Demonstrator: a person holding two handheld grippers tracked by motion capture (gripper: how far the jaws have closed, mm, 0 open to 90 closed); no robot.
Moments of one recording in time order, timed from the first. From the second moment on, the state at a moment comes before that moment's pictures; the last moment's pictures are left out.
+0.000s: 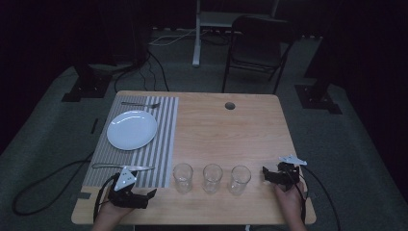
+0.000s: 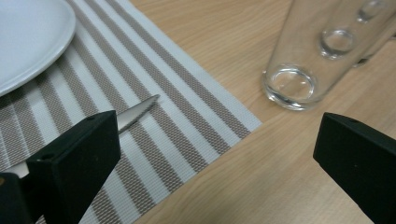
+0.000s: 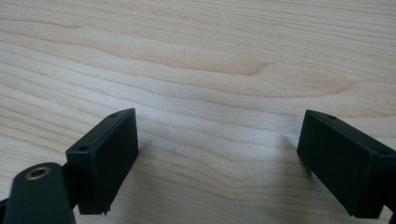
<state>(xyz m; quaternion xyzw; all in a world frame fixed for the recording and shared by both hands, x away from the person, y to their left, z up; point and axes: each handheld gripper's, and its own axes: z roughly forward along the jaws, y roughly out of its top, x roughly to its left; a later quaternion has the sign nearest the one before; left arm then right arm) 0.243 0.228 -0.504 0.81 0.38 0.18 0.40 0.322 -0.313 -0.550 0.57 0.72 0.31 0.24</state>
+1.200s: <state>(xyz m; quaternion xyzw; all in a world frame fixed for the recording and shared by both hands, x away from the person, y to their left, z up) 0.261 0.176 -0.473 0.85 0.29 0.14 0.41 0.322 -0.313 -0.550 0.57 0.72 0.31 0.24</state>
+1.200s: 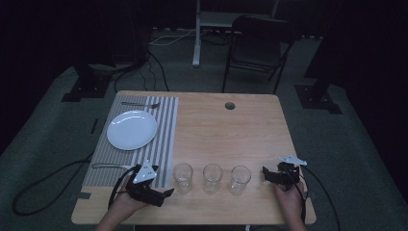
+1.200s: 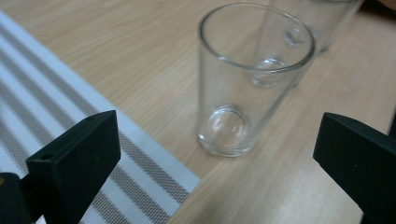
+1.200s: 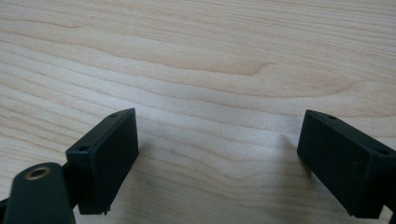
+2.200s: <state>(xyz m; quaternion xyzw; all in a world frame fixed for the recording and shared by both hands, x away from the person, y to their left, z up) 0.283 0.127 -0.454 0.86 0.25 0.12 0.42 0.322 -0.313 -0.550 0.57 0.72 0.31 0.24</state>
